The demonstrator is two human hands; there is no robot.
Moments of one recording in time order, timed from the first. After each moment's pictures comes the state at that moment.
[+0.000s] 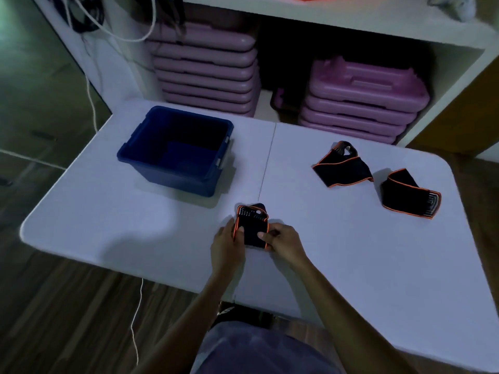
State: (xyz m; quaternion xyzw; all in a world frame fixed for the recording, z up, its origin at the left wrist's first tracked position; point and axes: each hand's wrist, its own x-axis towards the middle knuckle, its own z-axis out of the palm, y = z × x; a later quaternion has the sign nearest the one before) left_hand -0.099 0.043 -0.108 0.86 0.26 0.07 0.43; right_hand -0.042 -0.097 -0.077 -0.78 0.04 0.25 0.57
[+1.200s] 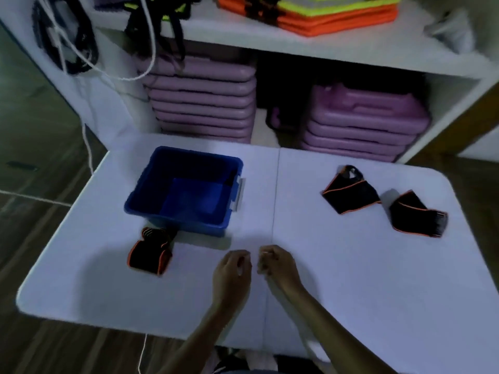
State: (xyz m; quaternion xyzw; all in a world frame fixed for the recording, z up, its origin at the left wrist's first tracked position) left_hand -0.080 0.098 -0.067 0.88 0.18 0.09 0.43; right_hand -0.031 -0.019 -0.043 -0.74 0.17 0.25 0.60
